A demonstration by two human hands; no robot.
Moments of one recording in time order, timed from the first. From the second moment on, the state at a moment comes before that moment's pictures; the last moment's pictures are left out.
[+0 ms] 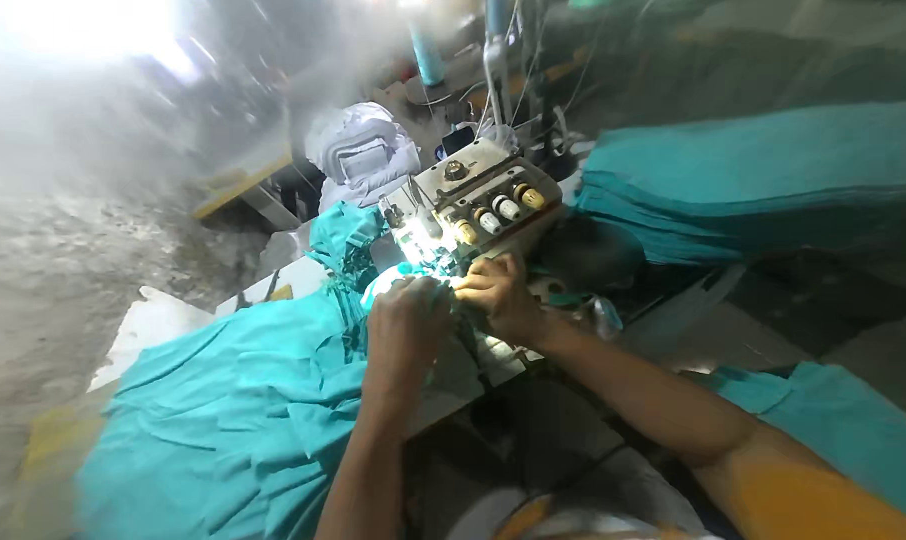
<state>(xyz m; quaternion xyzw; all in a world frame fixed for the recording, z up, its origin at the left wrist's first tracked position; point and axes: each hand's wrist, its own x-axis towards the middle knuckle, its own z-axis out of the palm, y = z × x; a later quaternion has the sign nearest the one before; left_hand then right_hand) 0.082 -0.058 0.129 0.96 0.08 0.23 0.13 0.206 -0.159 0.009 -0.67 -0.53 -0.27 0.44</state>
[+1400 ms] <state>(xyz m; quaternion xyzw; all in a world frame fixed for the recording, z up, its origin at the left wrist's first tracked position) 0.086 -0.044 0.109 0.94 0.06 0.30 0.16 0.216 -0.151 -0.030 -0.65 -0.53 -0.39 0.38</state>
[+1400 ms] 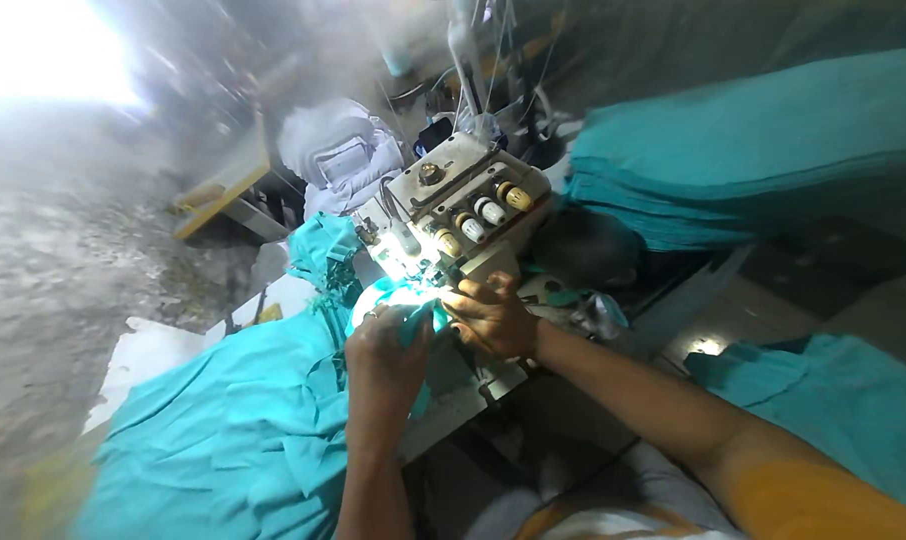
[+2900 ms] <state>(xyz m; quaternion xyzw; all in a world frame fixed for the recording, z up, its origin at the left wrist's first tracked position) 0.075 -0.055 0.092 0.94 0.05 0.30 0.17 0.189 -0.139 -0.022 -0.75 -0.42 -0.38 0.34</state>
